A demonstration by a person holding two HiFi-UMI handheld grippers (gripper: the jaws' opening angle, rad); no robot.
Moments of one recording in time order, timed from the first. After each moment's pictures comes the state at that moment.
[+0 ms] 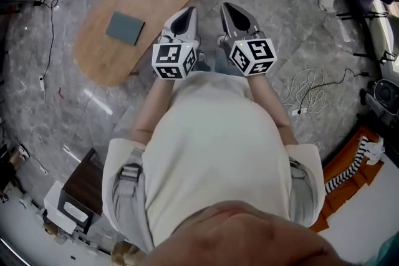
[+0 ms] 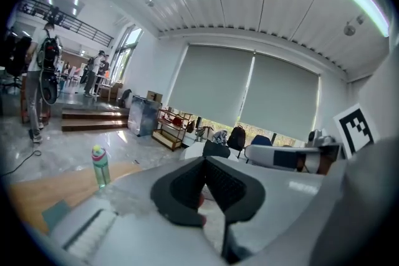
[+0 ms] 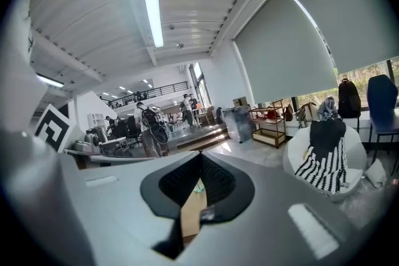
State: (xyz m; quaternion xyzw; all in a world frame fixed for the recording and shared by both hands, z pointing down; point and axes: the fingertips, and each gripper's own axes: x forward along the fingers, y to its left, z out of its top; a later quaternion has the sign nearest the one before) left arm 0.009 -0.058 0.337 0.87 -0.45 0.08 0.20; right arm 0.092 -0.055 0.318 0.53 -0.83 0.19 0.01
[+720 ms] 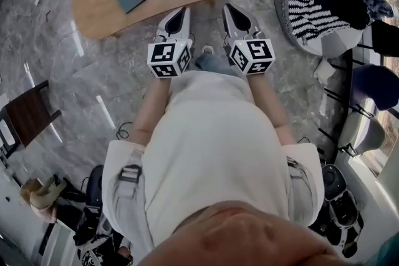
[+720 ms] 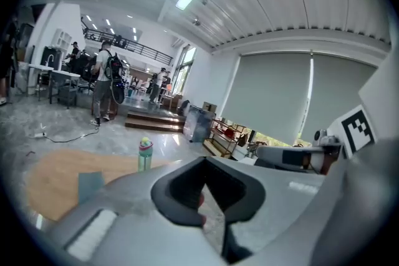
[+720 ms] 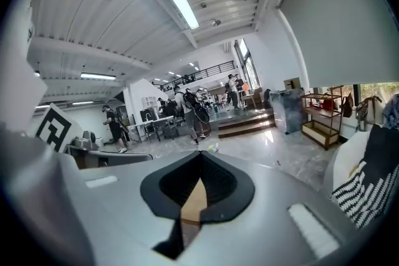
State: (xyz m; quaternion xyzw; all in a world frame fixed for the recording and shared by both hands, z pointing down) left arm 0.005 -0.100 0.370 0.69 -0.68 0.02 0.23; right arm 0.103 -0.151 0.350 0.30 -0.93 0.18 0.09
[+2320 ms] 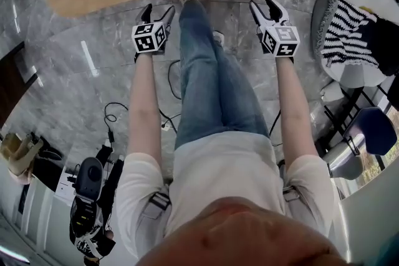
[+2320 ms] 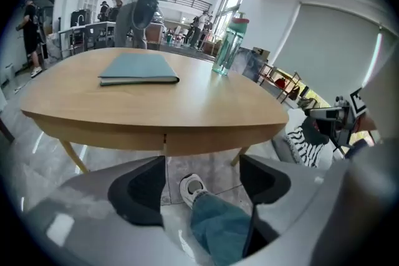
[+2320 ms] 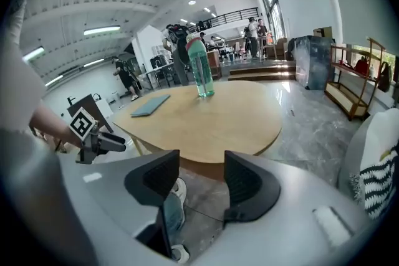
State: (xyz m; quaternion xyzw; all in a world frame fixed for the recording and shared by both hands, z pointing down) left arm -0.184 -0.030 0.876 0.53 -0.70 0.13 0.45; right arm 0.046 -0.250 0.788 0.18 -0.91 0.20 0.32
